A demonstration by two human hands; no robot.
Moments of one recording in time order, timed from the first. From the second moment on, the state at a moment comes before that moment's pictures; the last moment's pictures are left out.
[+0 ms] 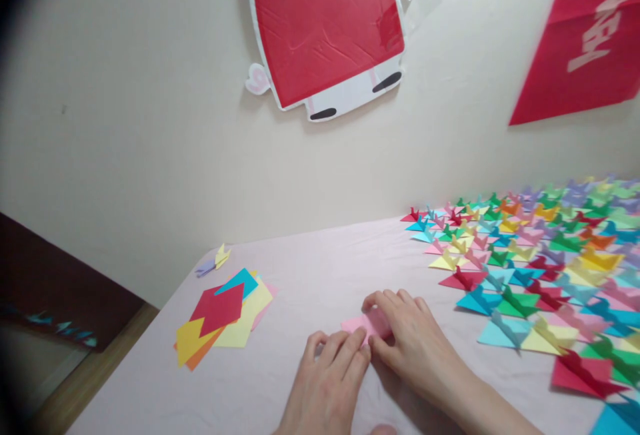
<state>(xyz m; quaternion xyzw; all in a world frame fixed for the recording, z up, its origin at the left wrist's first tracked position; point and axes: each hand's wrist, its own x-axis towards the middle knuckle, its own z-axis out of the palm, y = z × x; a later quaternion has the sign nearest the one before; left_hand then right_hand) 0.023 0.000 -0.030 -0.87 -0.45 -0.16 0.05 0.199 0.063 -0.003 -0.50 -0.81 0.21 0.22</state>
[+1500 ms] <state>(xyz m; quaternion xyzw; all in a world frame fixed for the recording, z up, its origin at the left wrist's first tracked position) 0.019 0.017 -0.004 -0.72 -0.59 -0.29 -0.22 0.209 0.062 0.002 -0.51 -0.78 0.29 0.23</state>
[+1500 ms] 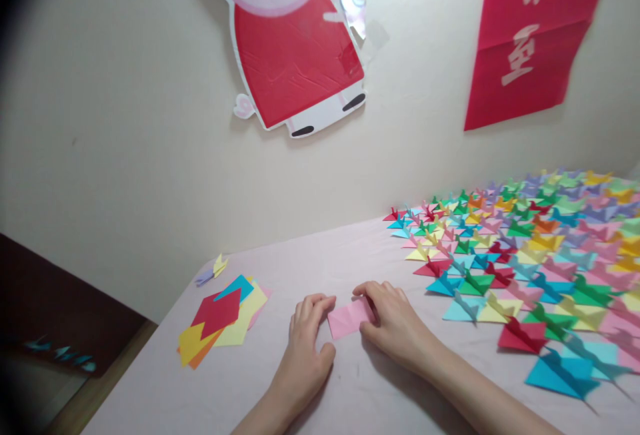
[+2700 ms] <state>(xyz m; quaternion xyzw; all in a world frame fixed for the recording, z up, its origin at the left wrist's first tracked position) 0.028 0.016 0.001 -0.79 -0.49 -0.35 -0.08 0.233 0.059 0.055 -0.37 -0.86 0.33 0.16</state>
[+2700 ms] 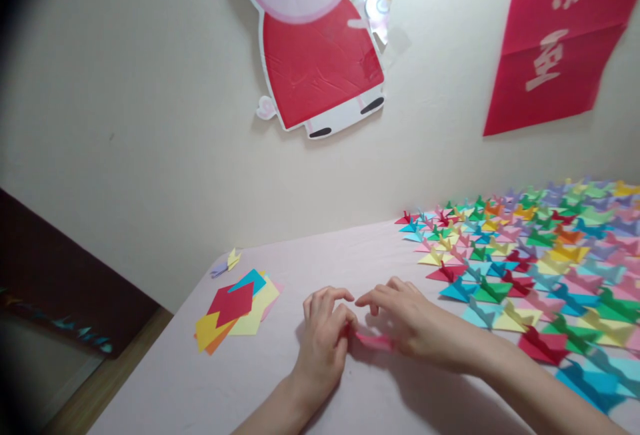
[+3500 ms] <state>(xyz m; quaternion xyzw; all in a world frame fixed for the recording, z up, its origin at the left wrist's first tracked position) 0.033 -0.010 0.011 -0.84 -0.46 -0.28 -0.04 0.202 0.040 0.034 -0.48 -0.81 0.28 0.16</state>
